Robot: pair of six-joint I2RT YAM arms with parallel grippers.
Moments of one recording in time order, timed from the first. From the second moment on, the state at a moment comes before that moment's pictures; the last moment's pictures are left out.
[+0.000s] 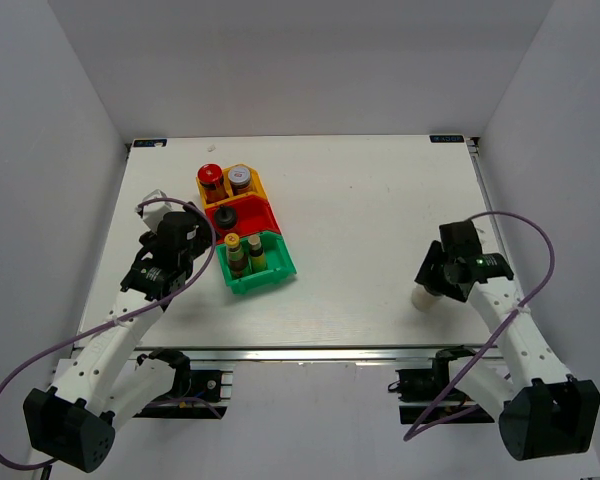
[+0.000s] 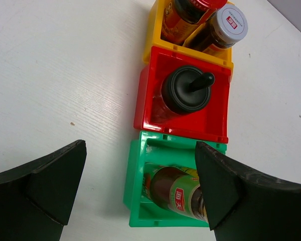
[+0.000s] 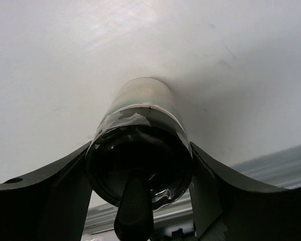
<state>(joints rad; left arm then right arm) -0.35 0.90 0.79 -0.47 -0.51 -0.73 0.15 0.96 0.75 -0.90 0.19 0.52</state>
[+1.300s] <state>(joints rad) -0.35 0.89 0.81 -0.55 -0.62 -0.78 0.89 2.20 2.11 -0.58 0.15 0.36</state>
